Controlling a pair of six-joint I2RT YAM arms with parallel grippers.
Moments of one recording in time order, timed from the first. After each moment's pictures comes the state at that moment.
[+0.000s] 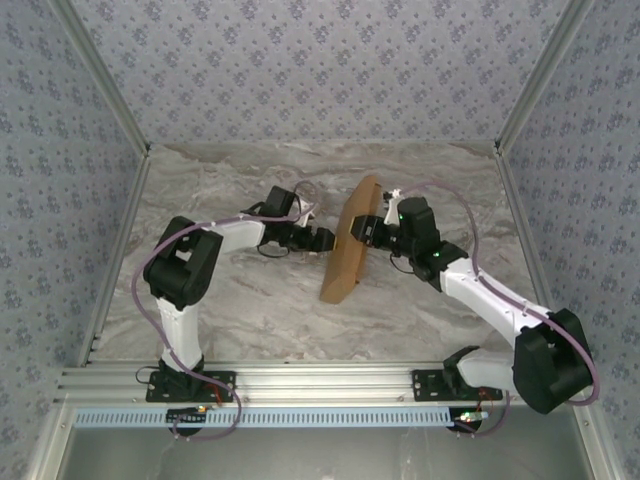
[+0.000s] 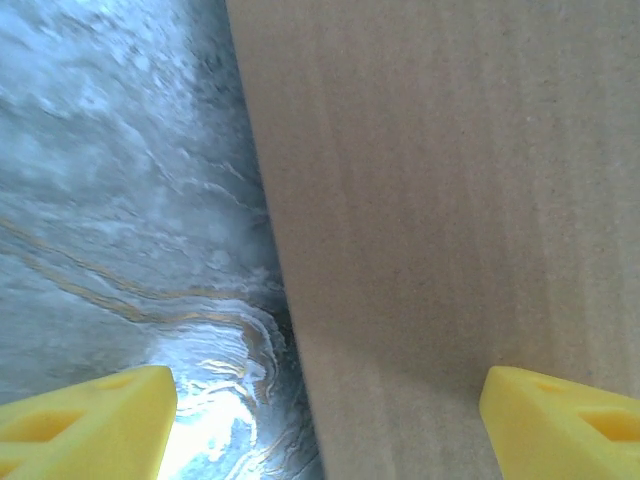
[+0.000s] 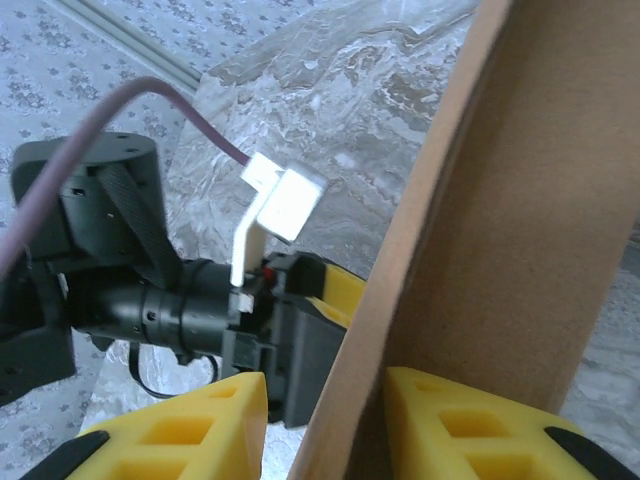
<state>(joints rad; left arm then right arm) -0.53 1.97 1.19 -0.16 0.68 -0.37 0.49 1.24 0.78 -0.01 -0.28 0.68</state>
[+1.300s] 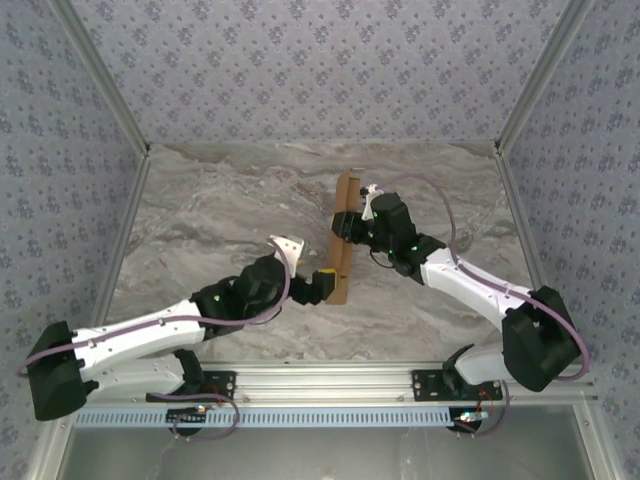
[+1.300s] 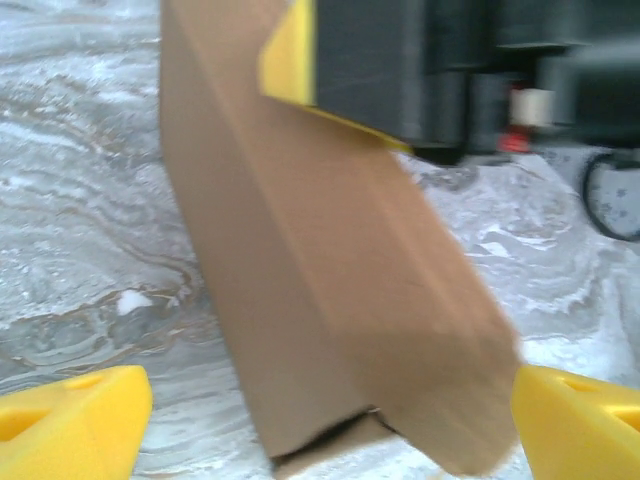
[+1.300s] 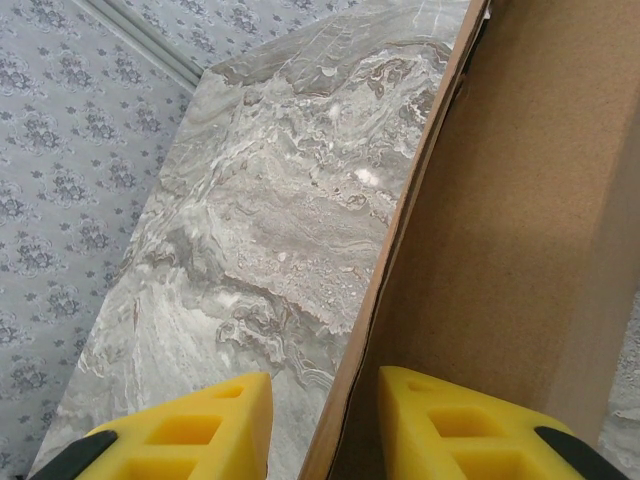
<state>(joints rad) -1.12 1.05 0.69 -0.07 -0.30 -0.51 0.61 1.37 0.87 0.02 -0.13 0.65</state>
